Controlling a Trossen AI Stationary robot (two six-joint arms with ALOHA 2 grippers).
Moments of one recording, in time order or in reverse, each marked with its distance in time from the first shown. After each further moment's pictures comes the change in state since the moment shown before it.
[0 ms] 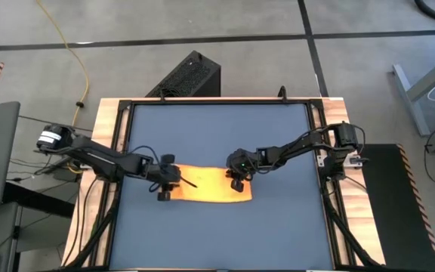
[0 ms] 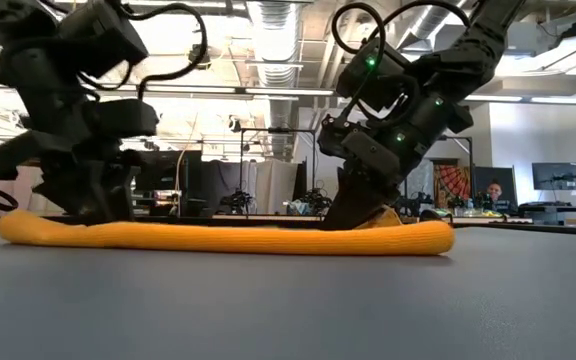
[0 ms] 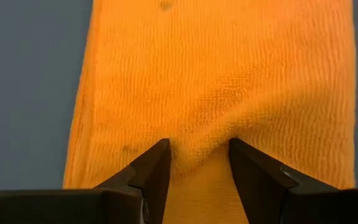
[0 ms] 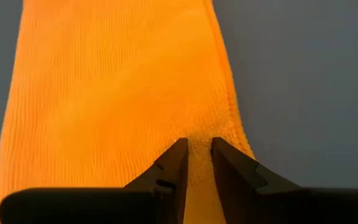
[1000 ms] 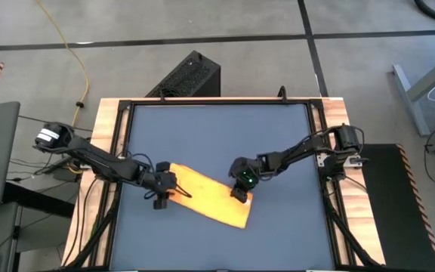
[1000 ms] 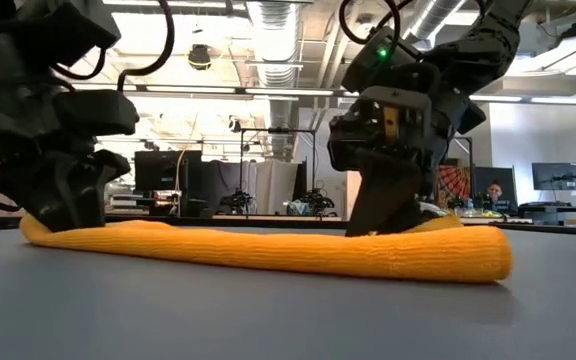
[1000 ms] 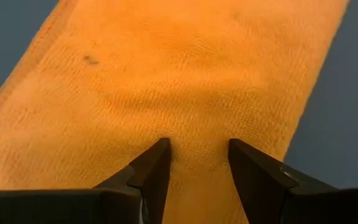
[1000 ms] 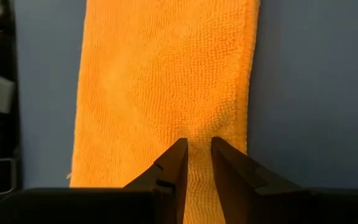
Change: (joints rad) left arm -0.149 0.006 -0.006 -0.003 0.013 -0.228; right arm 0.091 0.001 -0.002 -0.023 -0.319 0.372
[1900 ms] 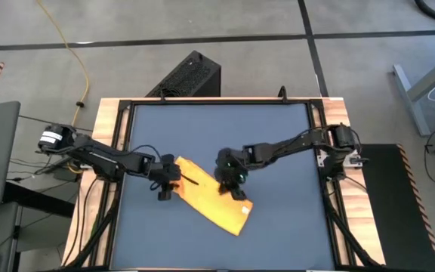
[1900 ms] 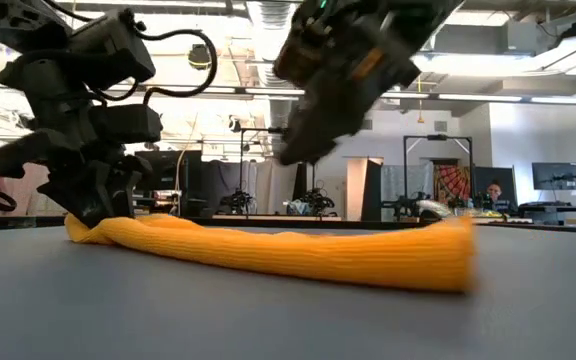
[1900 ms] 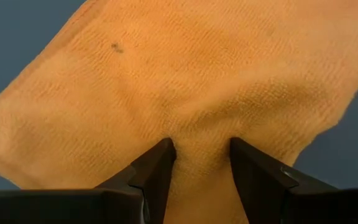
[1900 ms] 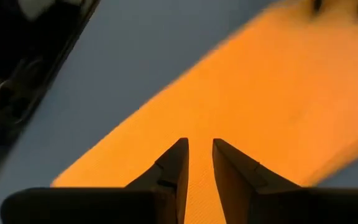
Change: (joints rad) left arm 0.203 0.044 0.017 -0.088 0.056 0.163; right arm -0.077 0.034 0.359 -0.222 -0.138 -0.709
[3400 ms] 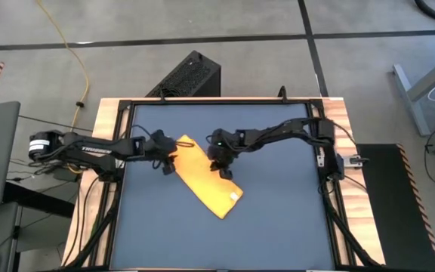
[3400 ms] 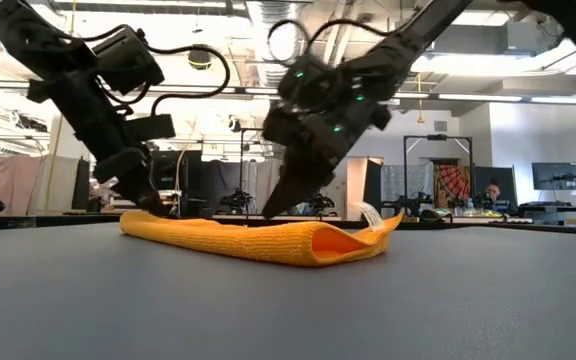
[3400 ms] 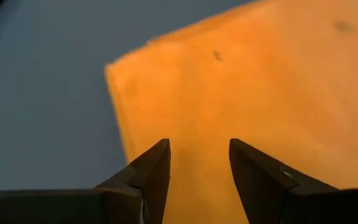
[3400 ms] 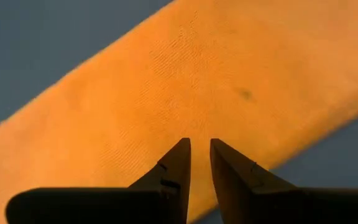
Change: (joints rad) left arm 0.342 -0.155 -0.070 0.197 -0.164 0.127; right arm -0.165 0.141 0.050 0.032 0.100 -0.044
